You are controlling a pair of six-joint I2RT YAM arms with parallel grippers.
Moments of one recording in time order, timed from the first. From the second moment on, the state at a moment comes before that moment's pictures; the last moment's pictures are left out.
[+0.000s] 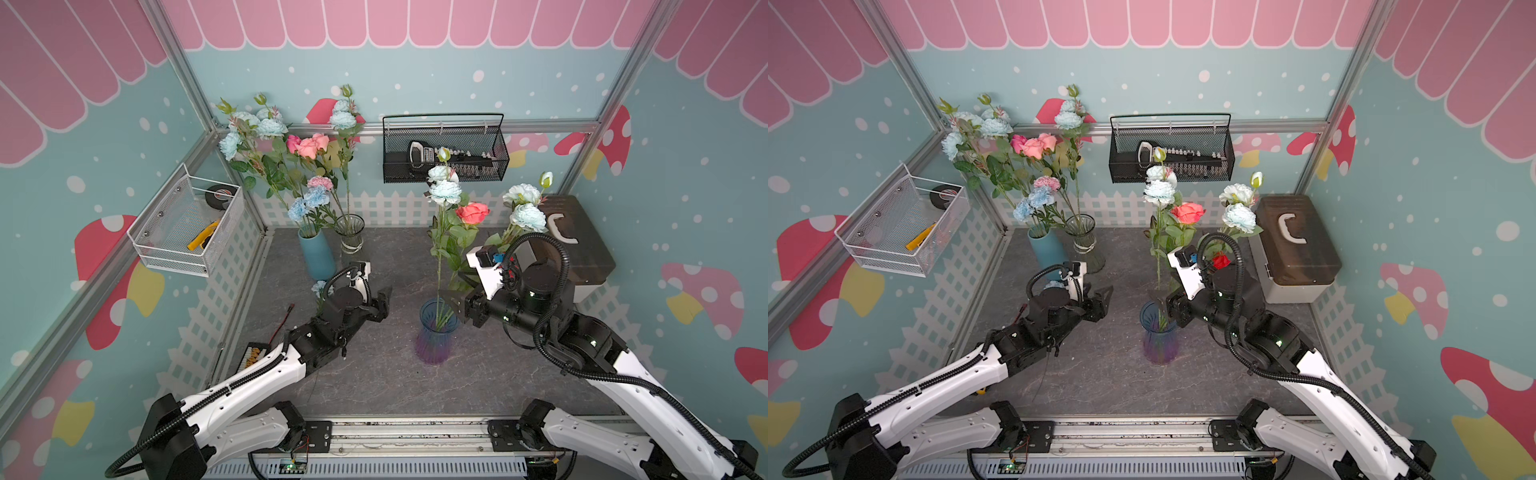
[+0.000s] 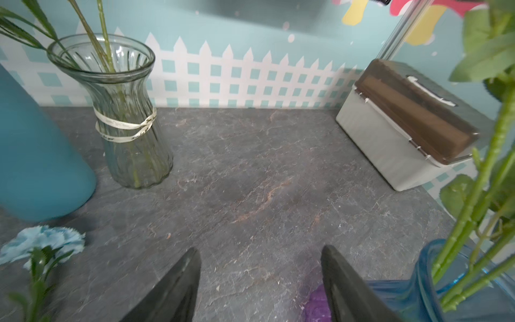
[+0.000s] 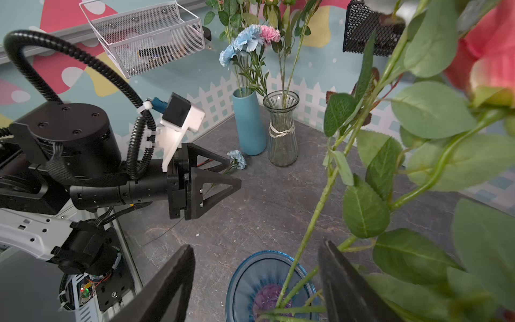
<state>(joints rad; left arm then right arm) -0.76 1.04 0.69 0.04 -0.28 -0.35 0.75 0.91 1.15 -0.54 -0.10 0.12</state>
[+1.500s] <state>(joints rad) -0.76 1.01 0.47 0.49 -0.12 -0.28 0.85 1.09 1.02 -0.31 0.39 0.24</state>
